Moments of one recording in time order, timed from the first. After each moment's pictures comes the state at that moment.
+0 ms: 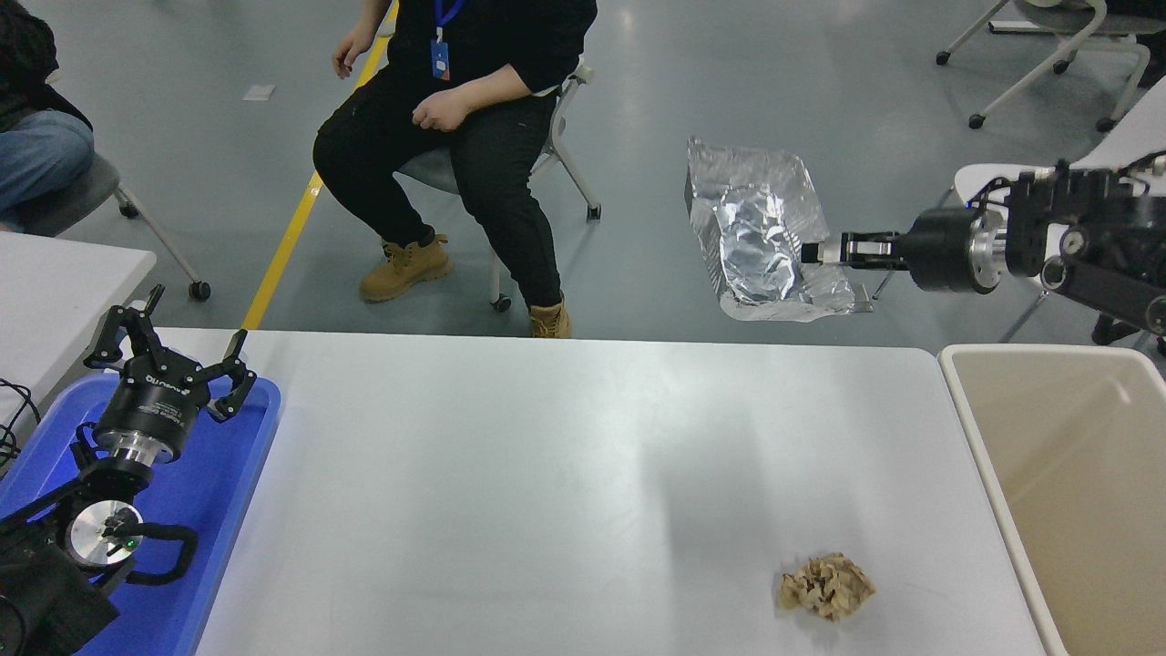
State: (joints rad) left arm -0.56 0.46 -0.57 -0.39 -0.24 -0.70 -0.60; right arm 1.54 -0.63 -0.50 0.83 -0.83 0.27 0.58
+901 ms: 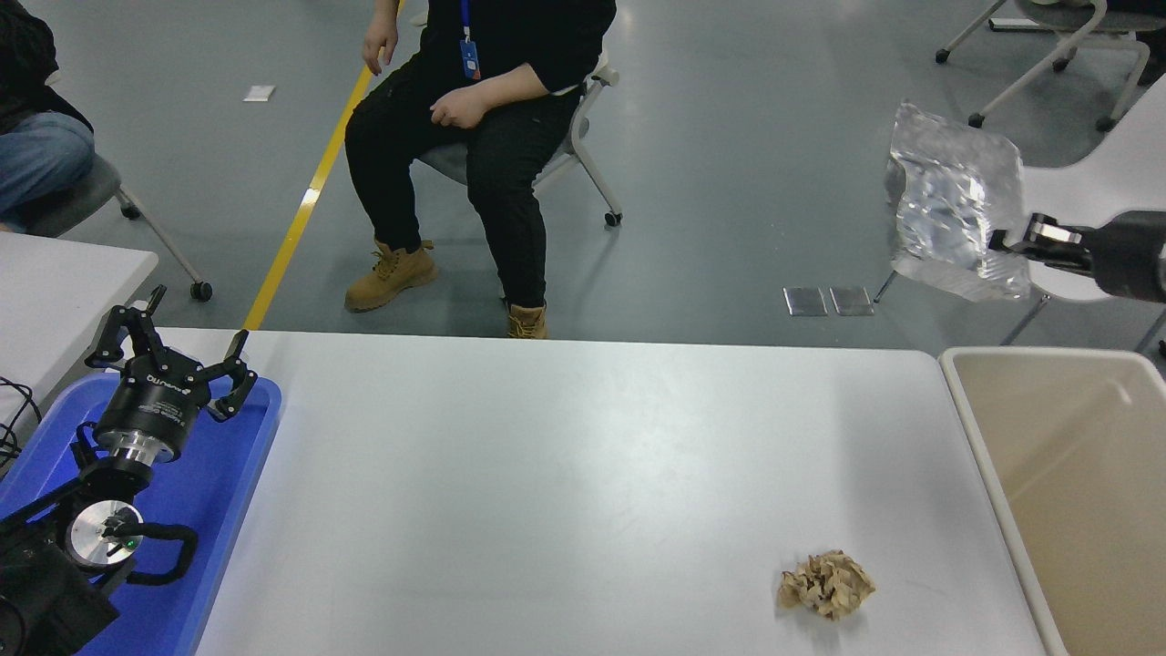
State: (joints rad) left arm -0.56 0.46 -0.57 -0.39 -0.24 -0.70 -0.60; right arm 1.18 -0.72 -0.46 0.32 -0.68 0.32 0.58
